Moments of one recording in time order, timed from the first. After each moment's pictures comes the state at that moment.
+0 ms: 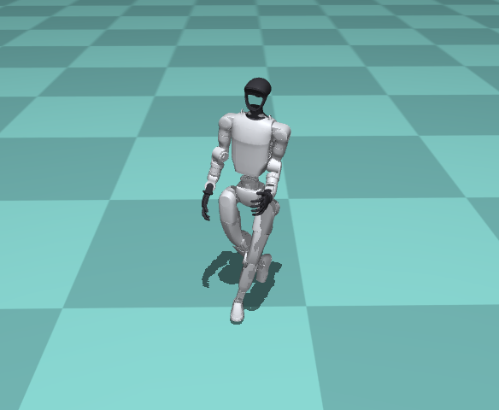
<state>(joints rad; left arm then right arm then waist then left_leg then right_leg) 0.18 -0.17 0.25 0.50 0.33 -0.74 0.02 0.07 -0.11 -0.44 1.36 -0.74 -0.36 0.05 0.07 -0.03 -0.23 -0.38 -0.05 0.44 0.22 -0.23 0.26 0.07 0.07 -0.27 0.36 0.50 0.12</state>
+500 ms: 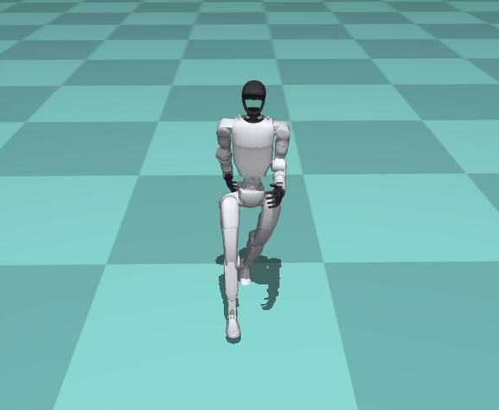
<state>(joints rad) 0.02 -0.09 0.09 0.47 0.28 -0.79 0.01 0.45 -0.05 -0.45 1.70 -0.79 -0.06 0.01 -0.28 0.12 -0.14 0.16 -0.06 0.01 0.15 0.01 -0.01 -0.55 0.00 -0.16 0.05 0.08 0.01</state>
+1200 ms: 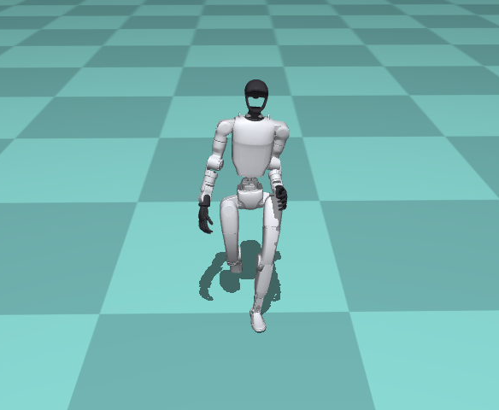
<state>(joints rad) 0.18 -0.17 0.20 0.50 0.35 -0.76 0.04 -0.10 -0.18 -0.41 1.38 -0.72 -0.29 0.10 0.01 -0.13 -0.18 -0.51 -0.15 0.19 0.32 -0.13 0.25 -0.02 0.00 -0.03 0.85 0.52 0.12</state>
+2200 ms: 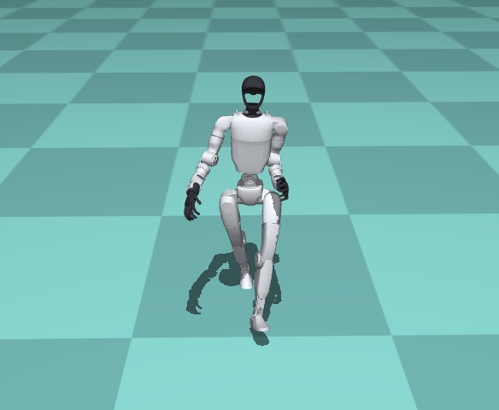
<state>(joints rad) 0.15 -0.16 0.21 0.36 0.30 -0.73 0.07 -0.35 -0.32 -0.40 1.10 -0.65 -0.42 0.09 0.09 -0.09 -0.18 -0.61 -0.03 0.37 0.11 -0.13 0.19 0.17 0.11 0.10 0.13 0.07 -0.11</state>
